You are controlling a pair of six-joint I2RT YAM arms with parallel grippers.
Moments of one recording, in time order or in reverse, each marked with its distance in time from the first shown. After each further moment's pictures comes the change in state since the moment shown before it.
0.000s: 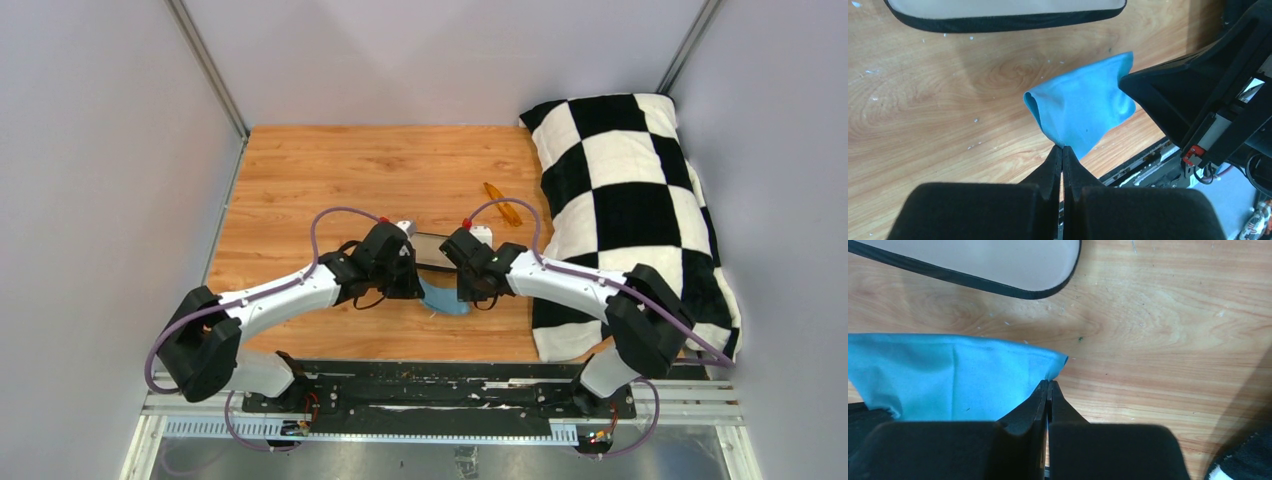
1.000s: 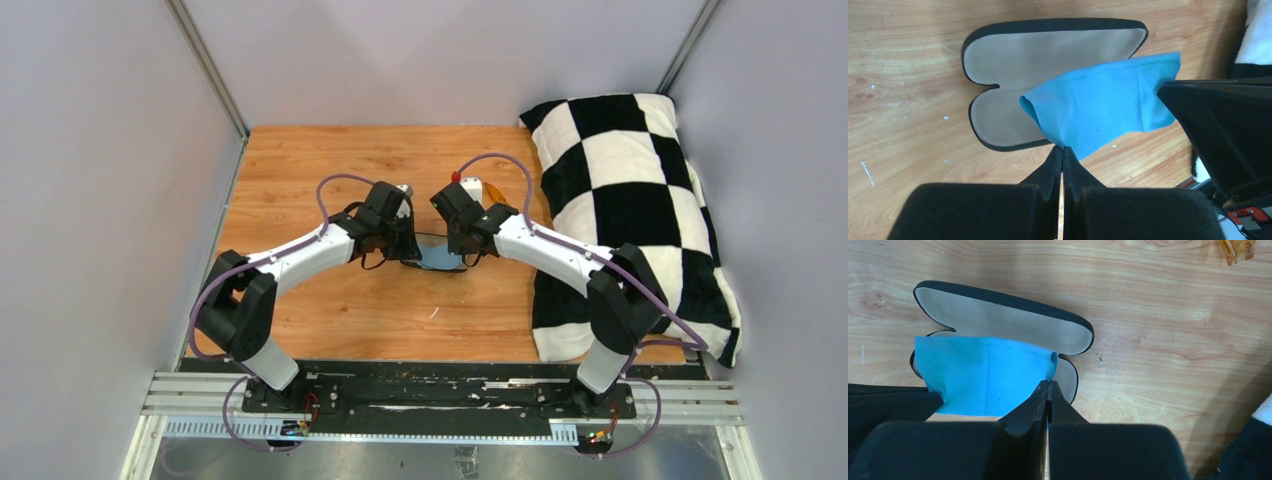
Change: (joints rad) left arm 0.171 0.224 0.266 -0.049 0.022 0.107; right arm -0.101 0.138 0.331 -0.020 0.136 -0.175
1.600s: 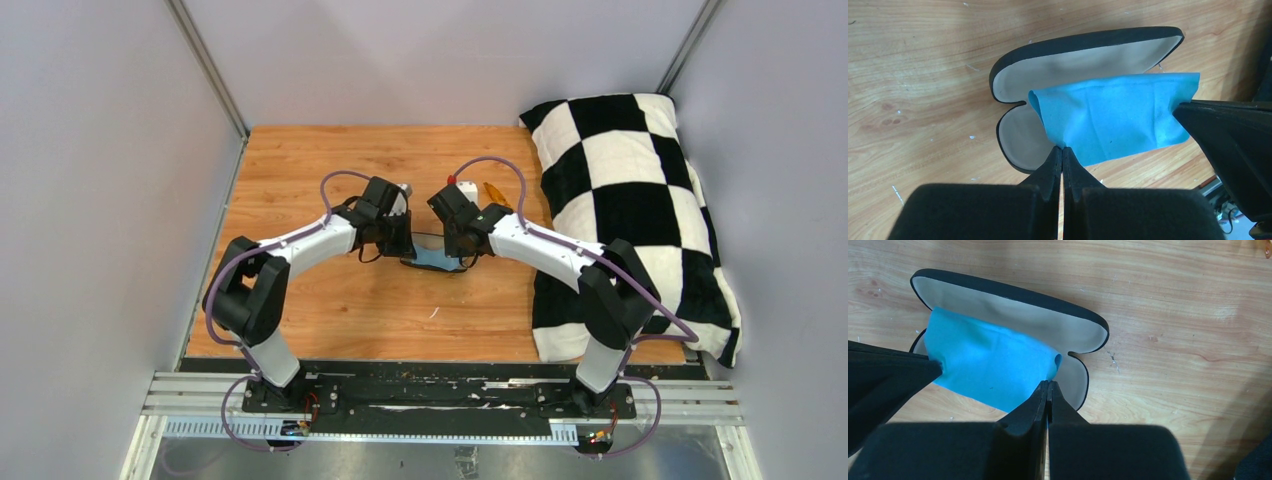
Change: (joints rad) left arm 0.079 0.104 0.041 -0.012 0.074 0.109; right arm -0.003 0.052 0.013 -0.001 -0.050 -0.003
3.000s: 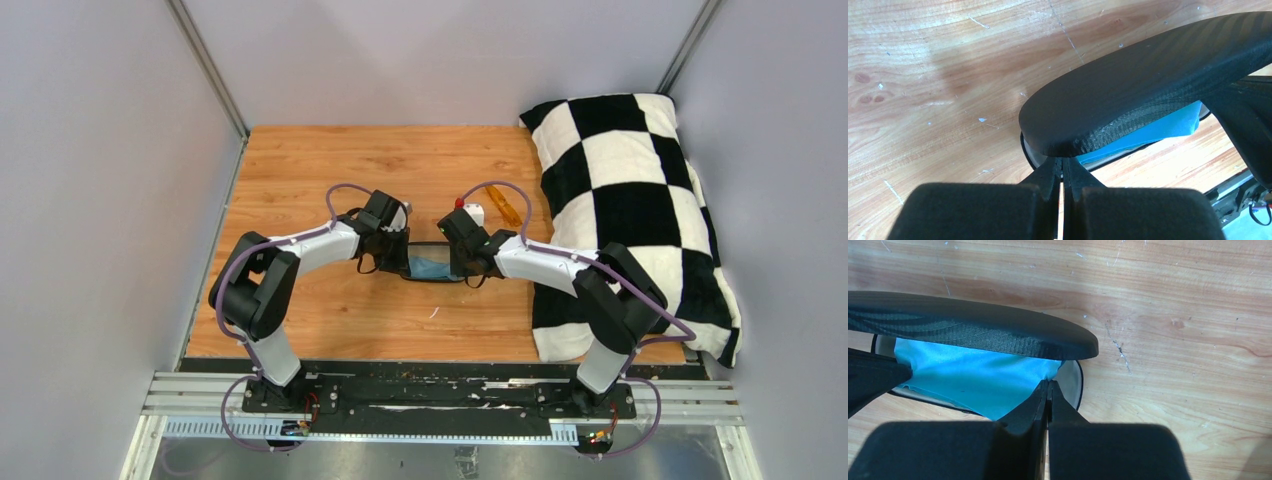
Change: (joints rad) left arm 0.000 0.047 -0.072 -0.006 0.016 0.062; right arm 0.000 -0.037 -0.264 0.254 -0.051 0.021
